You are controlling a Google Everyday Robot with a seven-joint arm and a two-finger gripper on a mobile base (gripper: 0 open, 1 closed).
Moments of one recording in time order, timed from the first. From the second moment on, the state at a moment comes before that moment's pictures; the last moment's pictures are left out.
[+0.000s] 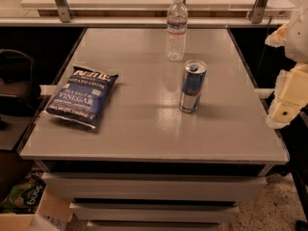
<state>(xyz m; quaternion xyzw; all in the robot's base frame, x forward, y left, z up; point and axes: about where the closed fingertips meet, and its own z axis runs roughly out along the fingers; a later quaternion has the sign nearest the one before) 0.438 -0.217 0.976 -0.60 0.78 -0.03 0.16</state>
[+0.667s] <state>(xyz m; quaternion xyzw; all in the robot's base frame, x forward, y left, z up) 0.443 -0.209 0.969 -0.61 0.77 0.00 0.19</state>
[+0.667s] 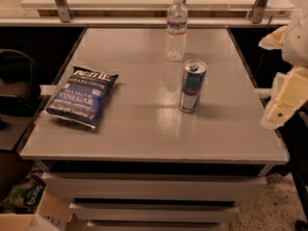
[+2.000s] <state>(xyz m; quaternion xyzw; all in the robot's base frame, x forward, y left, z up) 0.508 -0.155 0.894 -0.60 0.69 0.17 0.37</state>
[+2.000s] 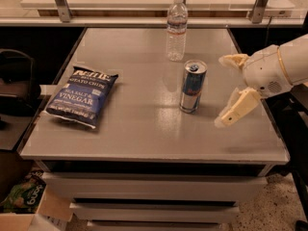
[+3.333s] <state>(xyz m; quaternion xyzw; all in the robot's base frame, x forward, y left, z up) 0.535 -0.088 0.876 -0.61 0.62 0.29 0.39</state>
